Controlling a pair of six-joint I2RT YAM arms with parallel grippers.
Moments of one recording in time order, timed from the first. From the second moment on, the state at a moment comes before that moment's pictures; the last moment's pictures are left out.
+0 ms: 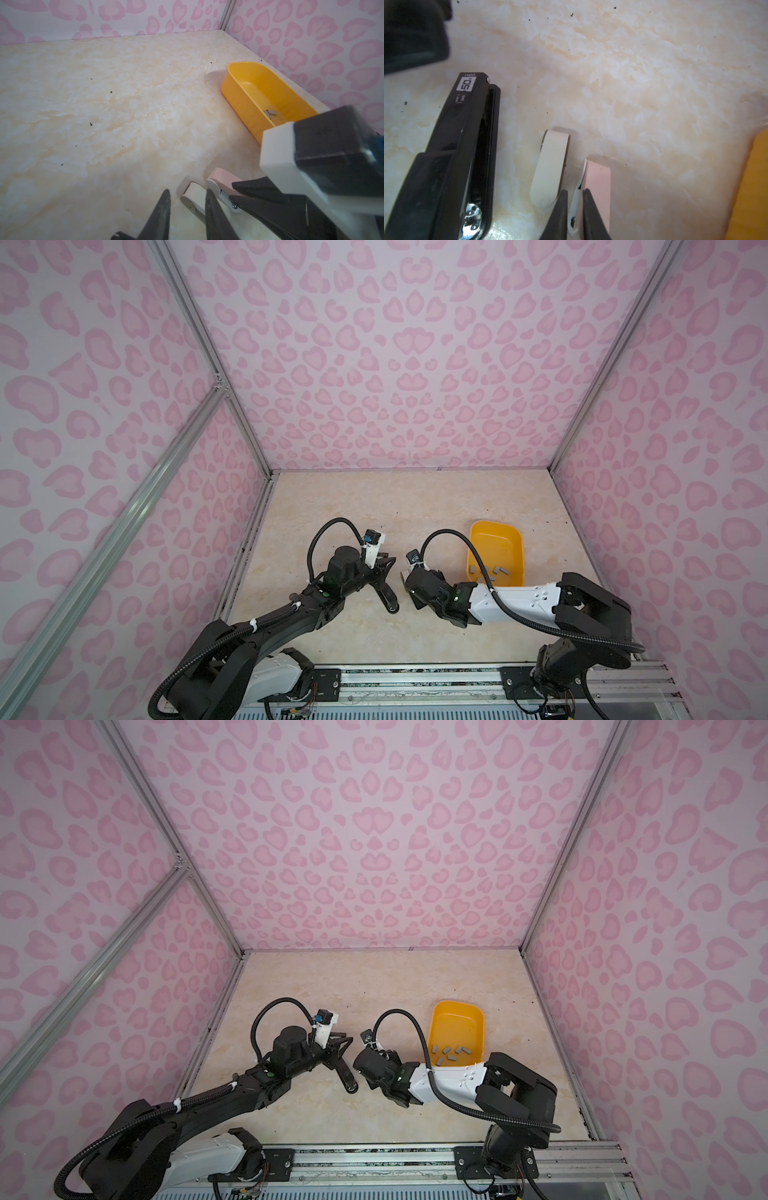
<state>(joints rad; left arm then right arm) -0.60 1.21 0.43 0.36 0.20 -0.18 1.09 1.63 0.81 -0.08 0.49 0.42</state>
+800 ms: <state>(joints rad) -0.60 1.24 0.44 0.36 0.20 -0.18 1.12 1.70 0.70 0.03 0.54 0.50</state>
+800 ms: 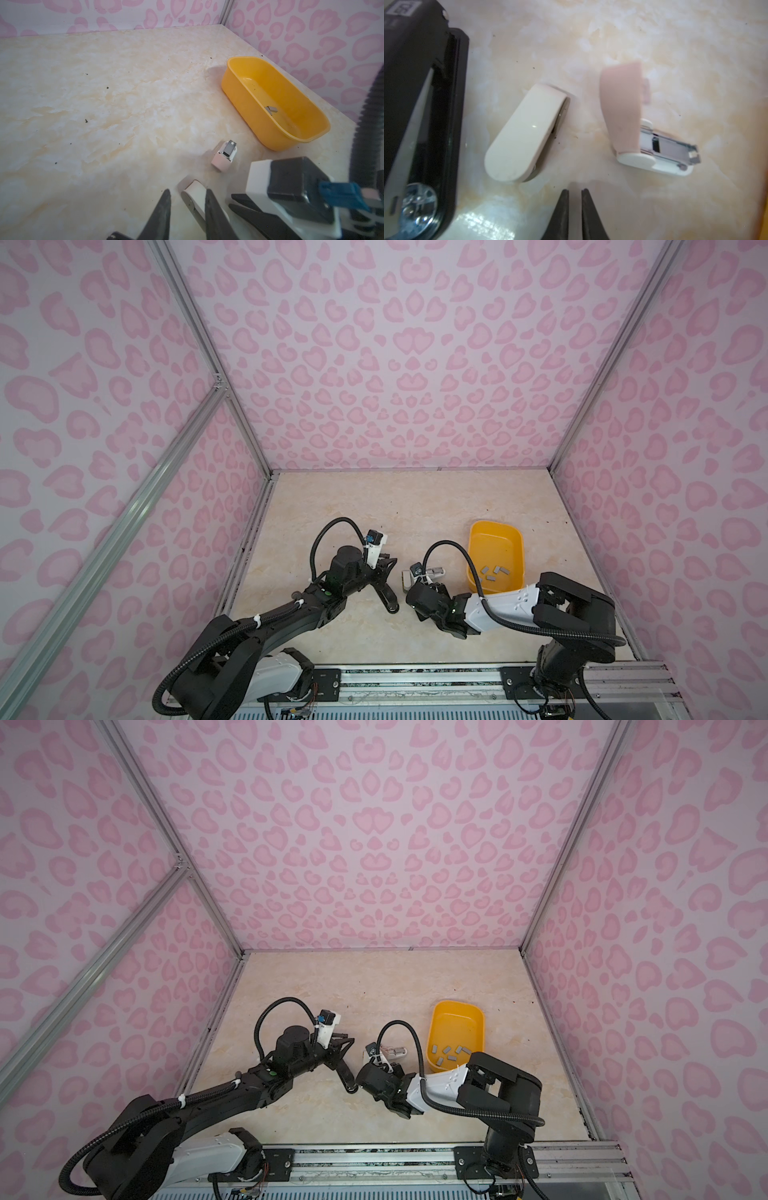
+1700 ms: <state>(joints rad) -0.64 1.38 0.54 0.36 0.21 -0.21 0.93 1.51 0.73 -0.07 0.58 0.68</state>
